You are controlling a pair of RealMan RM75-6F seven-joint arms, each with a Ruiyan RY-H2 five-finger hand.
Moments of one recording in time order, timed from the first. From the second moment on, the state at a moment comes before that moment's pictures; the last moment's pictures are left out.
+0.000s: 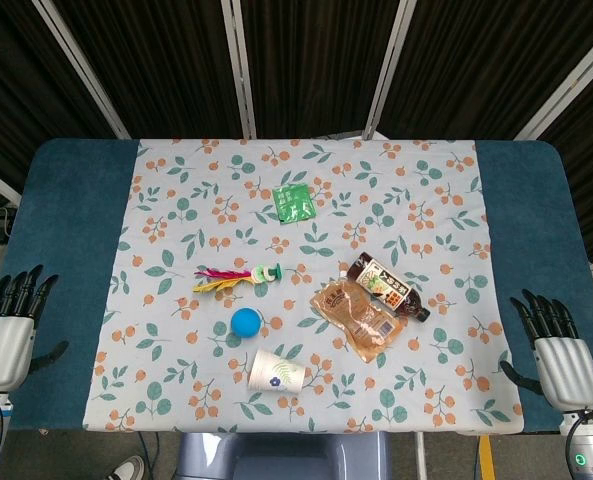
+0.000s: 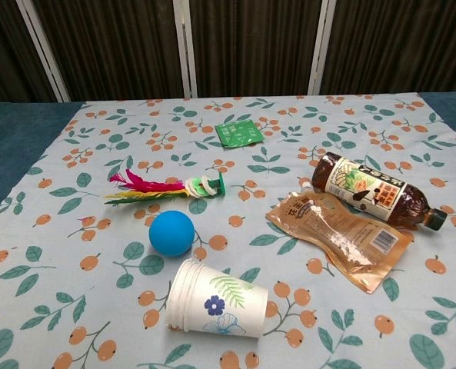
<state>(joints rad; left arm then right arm) -0.14 -1.16 0.00 -1.79 1.45 1.55 0.33 0.07 -1.12 0.03 -1.65 -1.52 1.46 -0.08</state>
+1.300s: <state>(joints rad) -0.45 -1.56 -0.18 -1.53 1.19 1.24 0.63 0.08 -1.11 0.02 -1.66 -1.53 1.44 -0.05</state>
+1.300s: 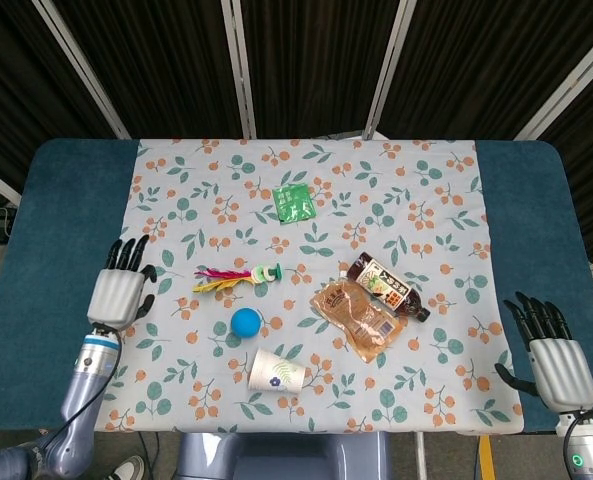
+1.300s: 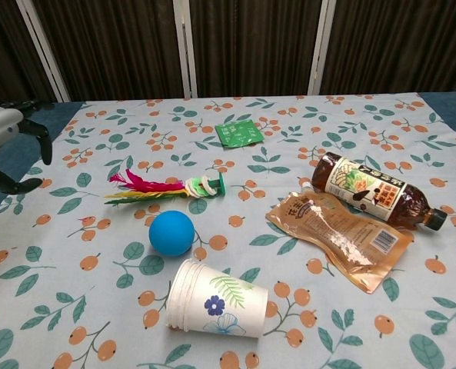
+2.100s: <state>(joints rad) -0.57 -1.87 -0.18 -1.16 1.22 1.20 0.59 0.08 -1.11 0.02 -1.67 -1.53 1.44 -0.04</state>
